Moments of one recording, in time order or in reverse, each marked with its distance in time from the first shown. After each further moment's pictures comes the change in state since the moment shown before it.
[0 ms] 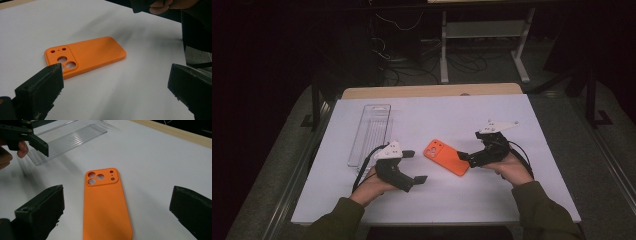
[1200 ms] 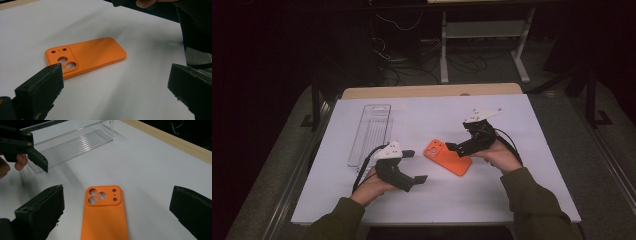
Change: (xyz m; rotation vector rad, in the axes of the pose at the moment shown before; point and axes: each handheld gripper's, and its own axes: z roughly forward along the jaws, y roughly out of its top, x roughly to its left) left arm 0.001 0.000 0.000 -0.007 0.005 0.007; right arm 0.000 0.035 0.028 0.016 0.037 -0.068
